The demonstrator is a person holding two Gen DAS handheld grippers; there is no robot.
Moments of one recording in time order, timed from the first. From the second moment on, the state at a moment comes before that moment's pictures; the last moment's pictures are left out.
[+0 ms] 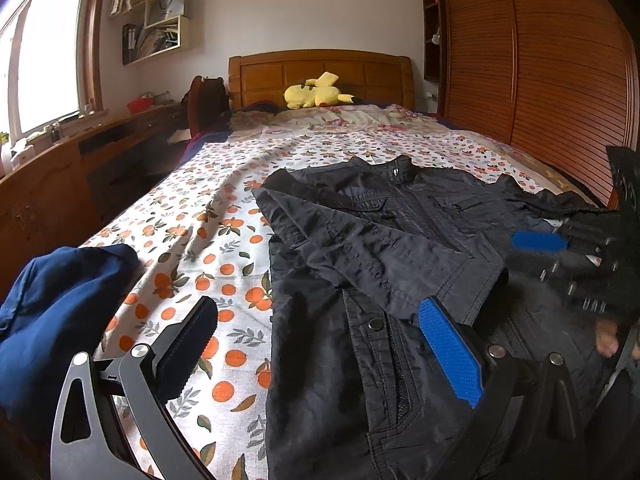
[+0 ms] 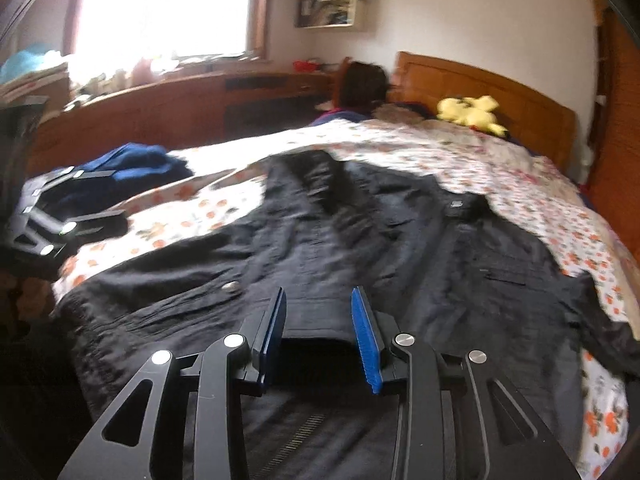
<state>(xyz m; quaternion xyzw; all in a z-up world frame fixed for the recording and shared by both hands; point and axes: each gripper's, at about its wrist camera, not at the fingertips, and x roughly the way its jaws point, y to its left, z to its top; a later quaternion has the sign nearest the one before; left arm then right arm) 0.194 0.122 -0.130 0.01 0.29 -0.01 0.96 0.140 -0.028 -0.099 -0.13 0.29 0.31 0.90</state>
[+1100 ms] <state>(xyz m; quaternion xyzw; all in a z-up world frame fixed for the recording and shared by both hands) 0.207 0.084 -0.125 0.02 0.28 -0.04 0.96 0.148 -0.046 -0.108 -0.08 0.32 0.32 0.89</state>
